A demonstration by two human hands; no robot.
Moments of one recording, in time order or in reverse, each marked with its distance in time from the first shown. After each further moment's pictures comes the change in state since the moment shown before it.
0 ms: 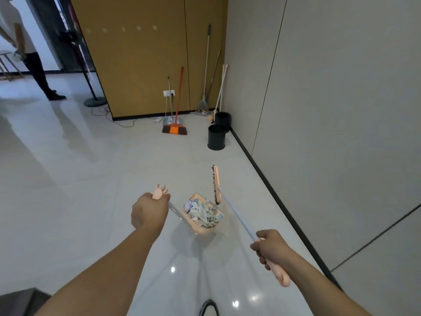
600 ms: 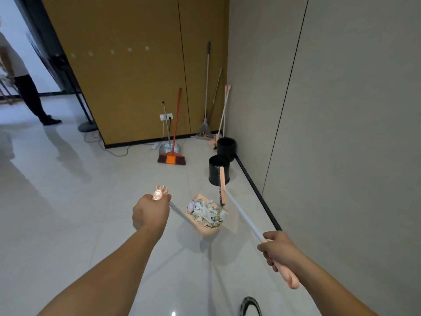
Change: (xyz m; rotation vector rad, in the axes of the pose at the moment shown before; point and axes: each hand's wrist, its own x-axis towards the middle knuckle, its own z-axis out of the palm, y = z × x) left_hand 0.298 0.257 0.238 -0.063 0.048 0.004; right_hand 0.369 -0.270 -0.121 0.014 0.004 -0.064
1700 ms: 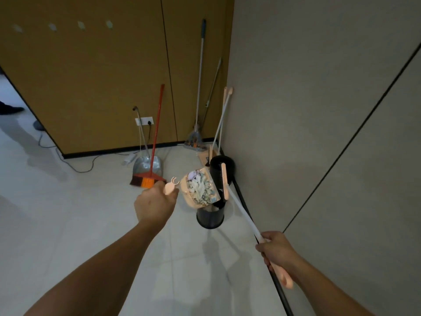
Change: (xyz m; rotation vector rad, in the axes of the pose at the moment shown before) left_hand 0.440 0.275 0.383 0.418 -0.049 0.464; right_hand 0.551 -0.324 -0.086 -0.047 0.042 0.055
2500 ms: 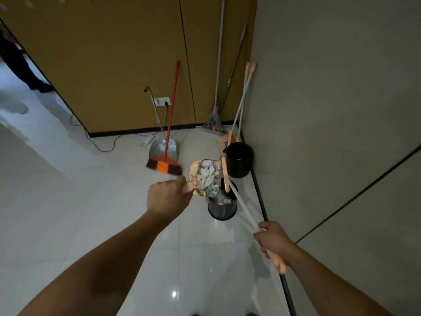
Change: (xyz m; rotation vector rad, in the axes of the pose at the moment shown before) left_hand 0.051 0.067 0.078 0.358 -0.074 0.356; right_hand 0.135 -0.043 -0.032 -0.019 -0.177 0.042
